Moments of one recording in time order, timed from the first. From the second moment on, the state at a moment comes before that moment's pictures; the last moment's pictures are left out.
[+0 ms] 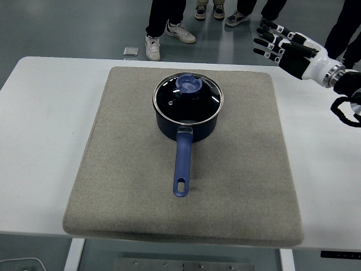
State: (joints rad) left arm 0.01 0.00 -0.01 -0.11 0.12 -0.06 0.09; right arm 1.12 -0.39 0.21 0.64 0.28 0.46 0.10
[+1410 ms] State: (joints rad) left arm 0.01 0.00 -0.01 -0.11 0.12 -0.06 0.09; right arm 1.44 -0.35 0.08 0.87 -0.73 0.39 0.22
